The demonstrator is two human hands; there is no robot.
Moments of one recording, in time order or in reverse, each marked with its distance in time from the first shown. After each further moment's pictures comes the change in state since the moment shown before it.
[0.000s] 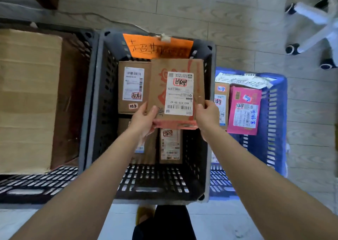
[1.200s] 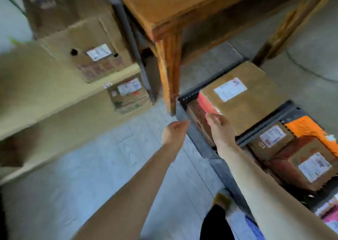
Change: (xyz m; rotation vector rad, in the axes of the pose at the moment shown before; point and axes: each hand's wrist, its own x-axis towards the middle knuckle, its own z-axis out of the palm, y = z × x) left_hand -0.379 -0.157 -0.284 -0.533 0.704 0.168; right_hand -0.475 -0.026 0.165 -0.322 -0.723 -0.615
